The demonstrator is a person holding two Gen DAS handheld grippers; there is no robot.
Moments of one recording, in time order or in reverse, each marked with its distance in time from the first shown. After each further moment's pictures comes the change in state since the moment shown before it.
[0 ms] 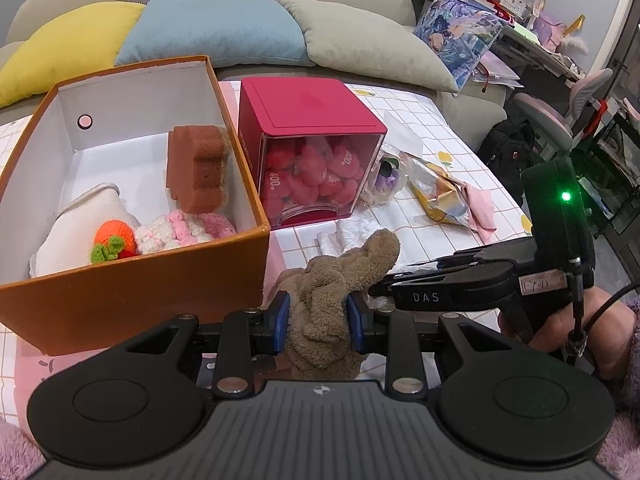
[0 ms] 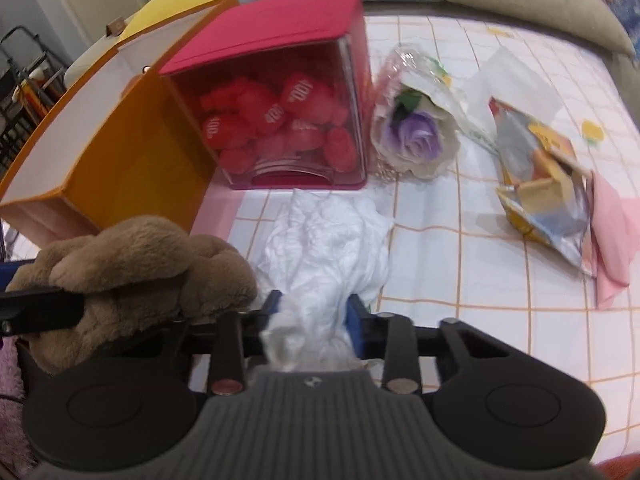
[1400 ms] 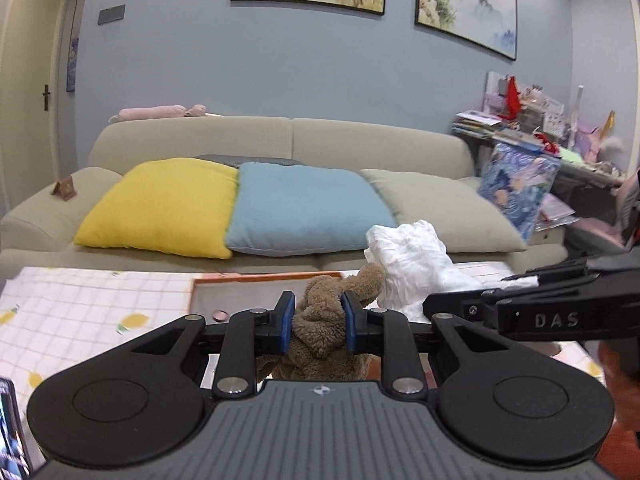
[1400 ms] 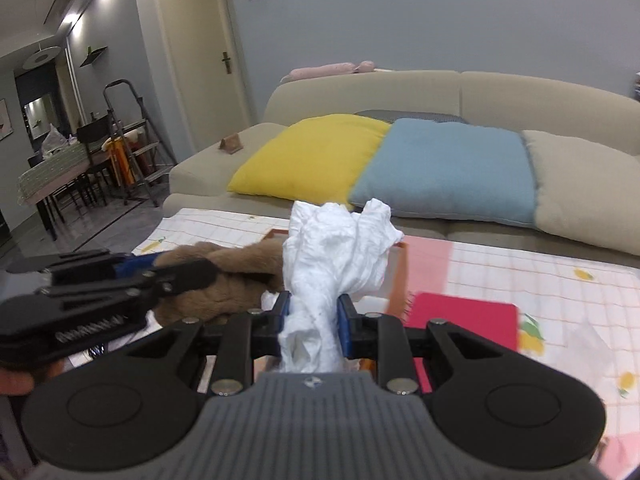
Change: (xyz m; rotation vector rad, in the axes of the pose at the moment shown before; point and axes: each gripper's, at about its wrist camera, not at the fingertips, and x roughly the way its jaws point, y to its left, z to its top) left arm -0.088 0.077 0.071 0.015 -0.464 0.220; right arm -0.112 0.130 0.120 -0.200 -0.389 0.183
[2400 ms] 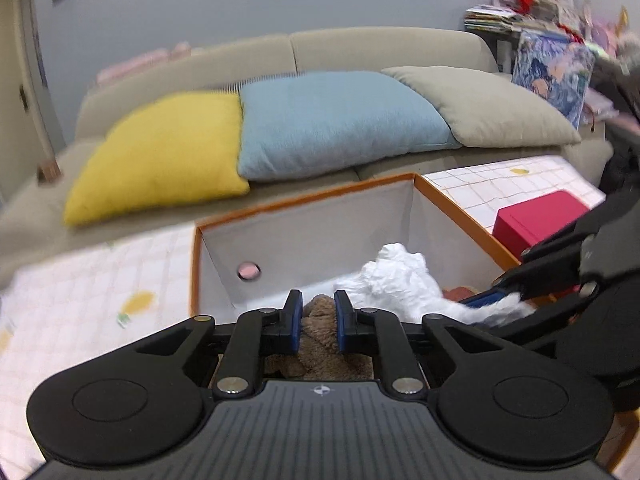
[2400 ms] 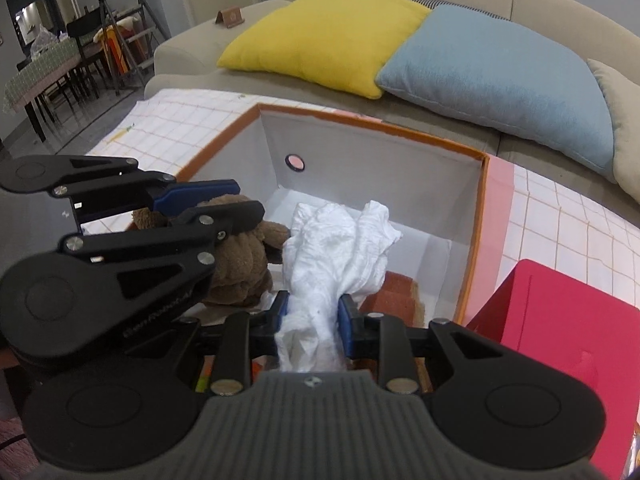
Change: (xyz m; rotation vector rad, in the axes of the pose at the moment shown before) left arm 0.118 0.044 -0.035 0.132 0.248 0.029; right arm 0.182 -0.001 -0.016 -0.096 0.353 -0.010
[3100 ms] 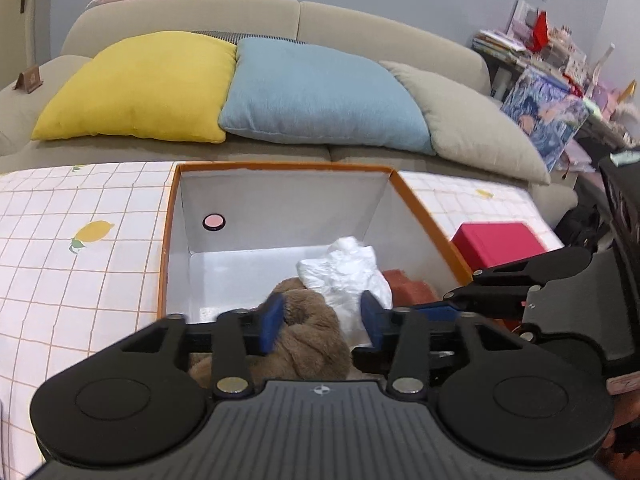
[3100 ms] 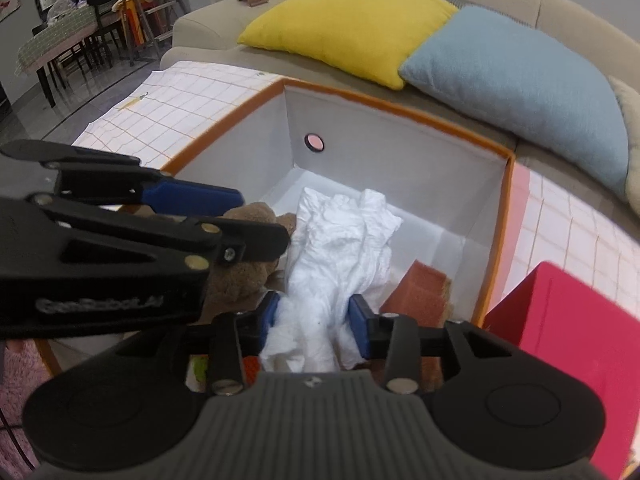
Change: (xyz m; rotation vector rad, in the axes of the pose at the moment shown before) left arm -0.012 0.022 0.000 -0.218 0.076 -0.165; right arm 0.005 0.011 -0.003 -0.101 0.025 -0.007
